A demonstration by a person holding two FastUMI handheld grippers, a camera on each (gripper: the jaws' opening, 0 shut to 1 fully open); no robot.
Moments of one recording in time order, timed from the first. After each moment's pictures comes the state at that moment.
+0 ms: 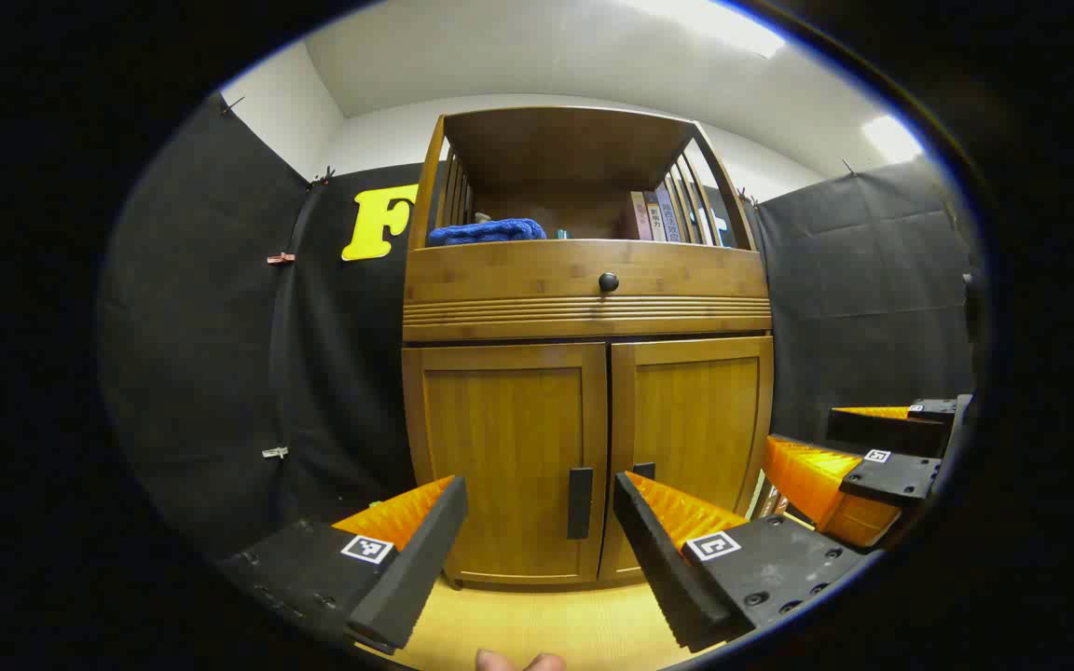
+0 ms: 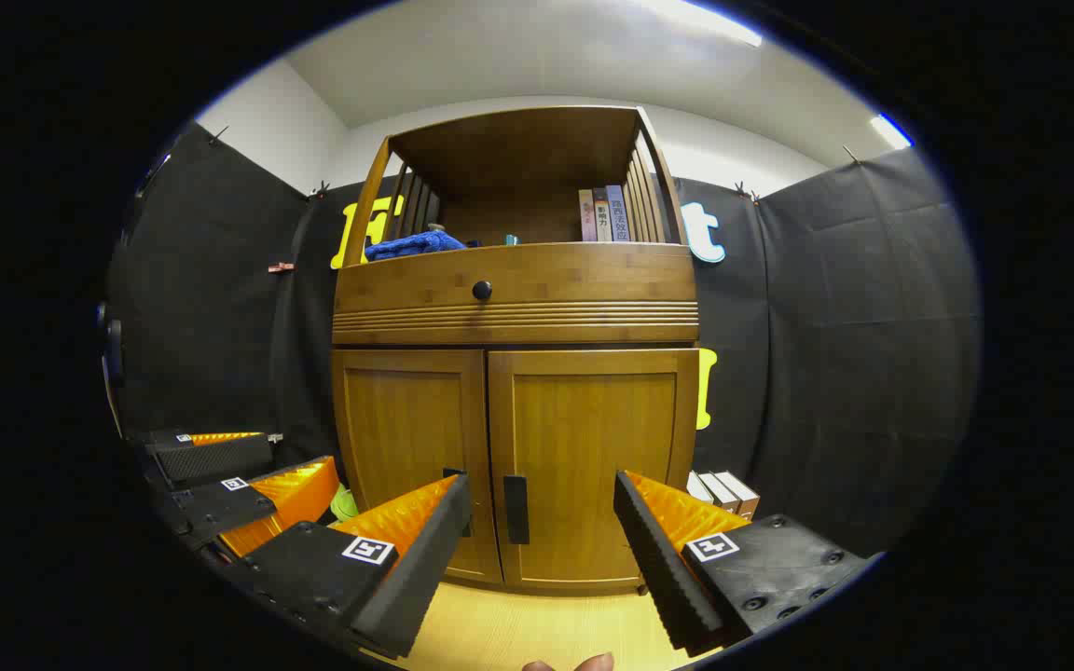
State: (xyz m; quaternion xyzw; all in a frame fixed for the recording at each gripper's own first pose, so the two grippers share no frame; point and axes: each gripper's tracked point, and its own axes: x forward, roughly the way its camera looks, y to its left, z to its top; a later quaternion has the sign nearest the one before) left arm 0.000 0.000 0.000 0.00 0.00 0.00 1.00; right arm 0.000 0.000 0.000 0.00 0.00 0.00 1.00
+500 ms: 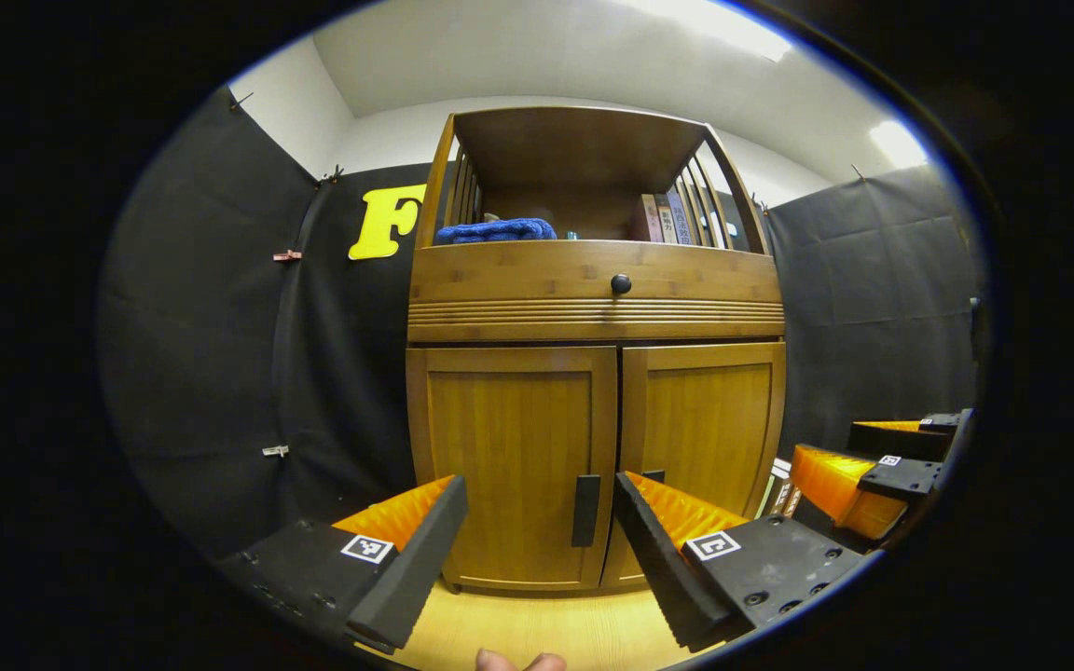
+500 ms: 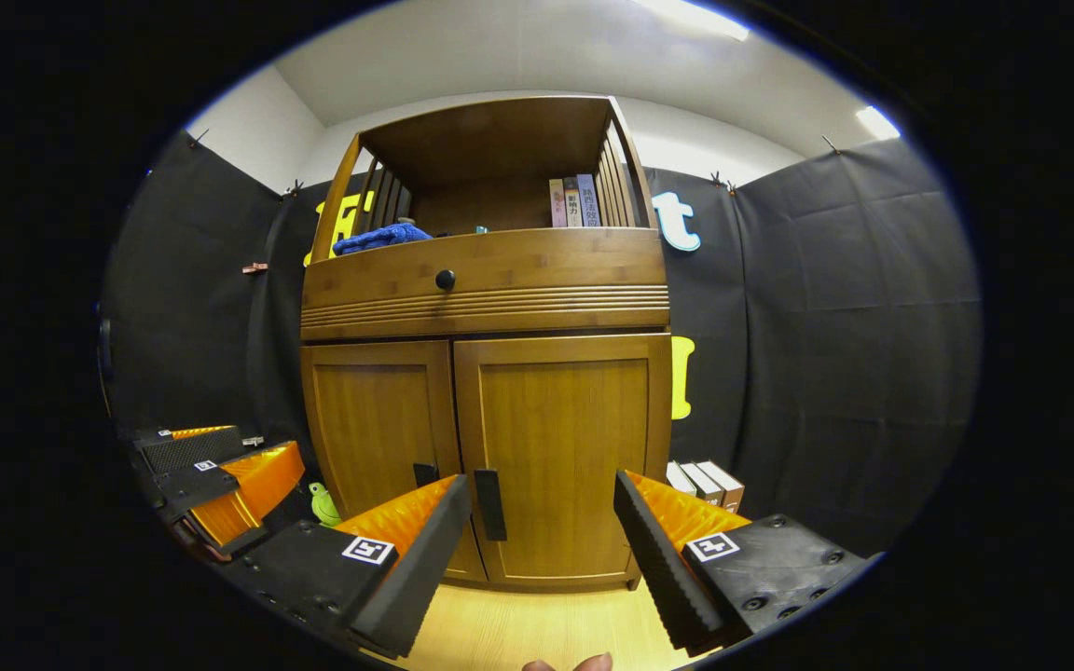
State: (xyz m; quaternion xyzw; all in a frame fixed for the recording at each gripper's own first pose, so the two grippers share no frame) left arm 0.010 0.011 0.000 0.00 -0.02 0.01 1.00; right arm 0.006 -0.021 -0.008 0.01 0.01 -0.03 1.00
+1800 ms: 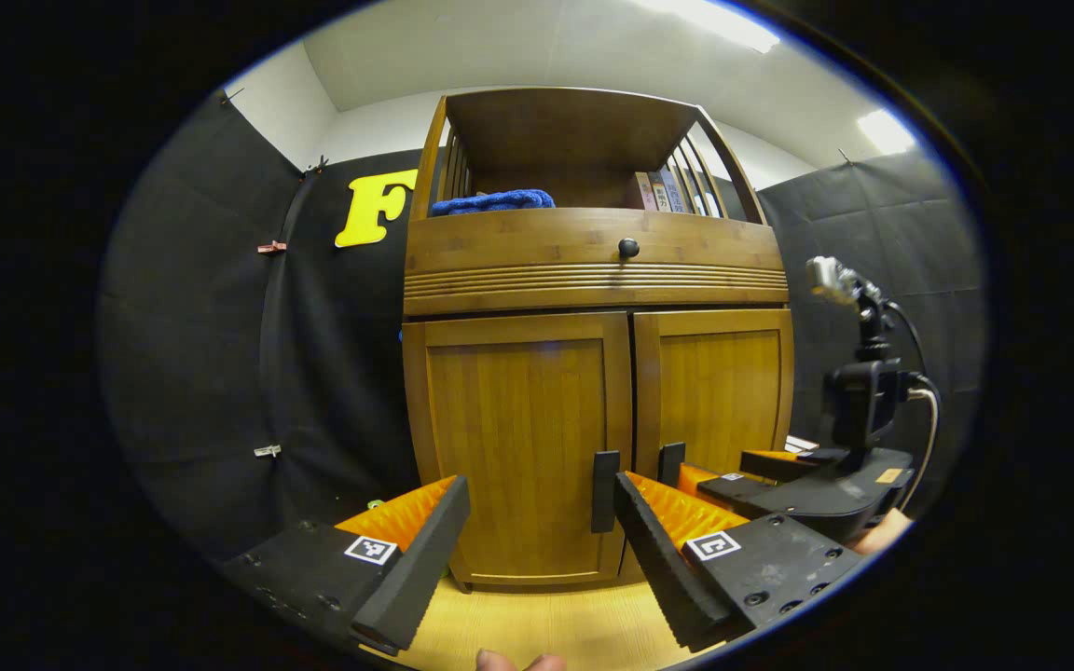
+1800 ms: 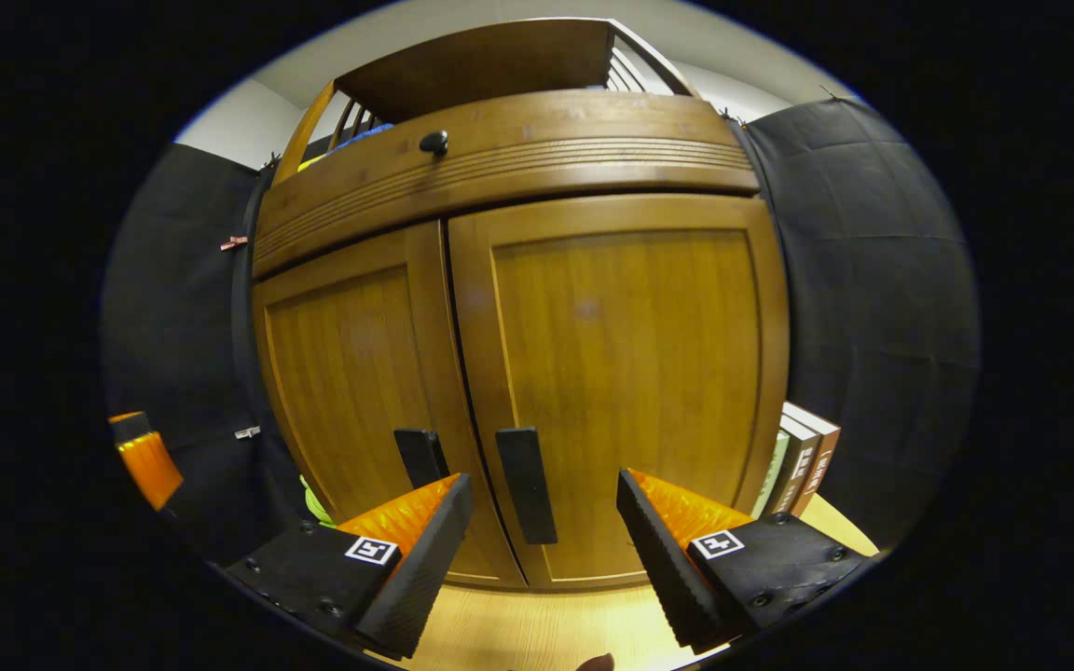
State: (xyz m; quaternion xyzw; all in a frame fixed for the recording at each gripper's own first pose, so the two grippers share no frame) left arm 0.036 0.037 -0.042 0.01 0.01 -0.01 1.00; right arm 0.152 0.022 -0.134 0.04 0.09 -0.01 0.99
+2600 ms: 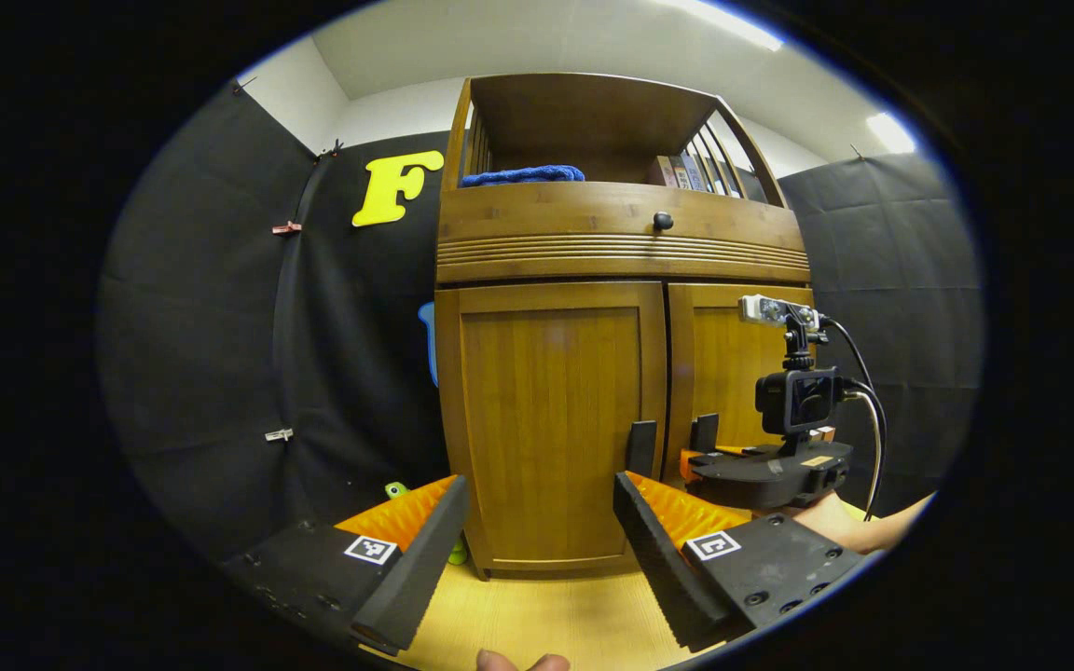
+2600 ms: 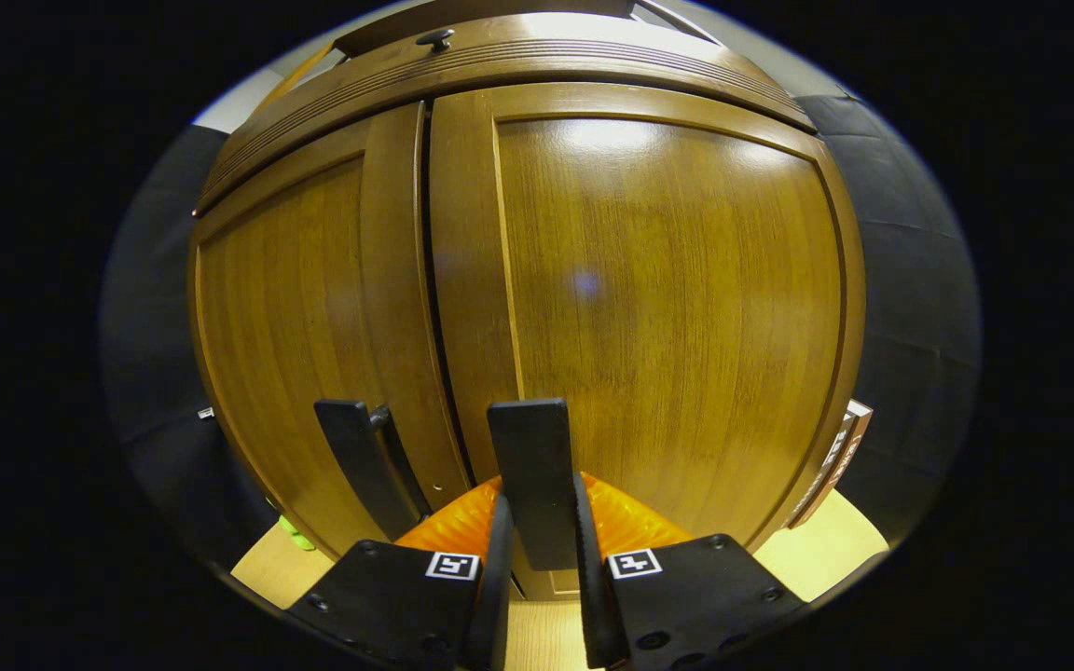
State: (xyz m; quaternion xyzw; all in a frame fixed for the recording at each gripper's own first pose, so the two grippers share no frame) left arm 0.031 0.071 -0.064 0.00 0.03 0.00 1.00; right arm 0.197 0.028 -0.175 0.04 0.14 -0.04 0.99
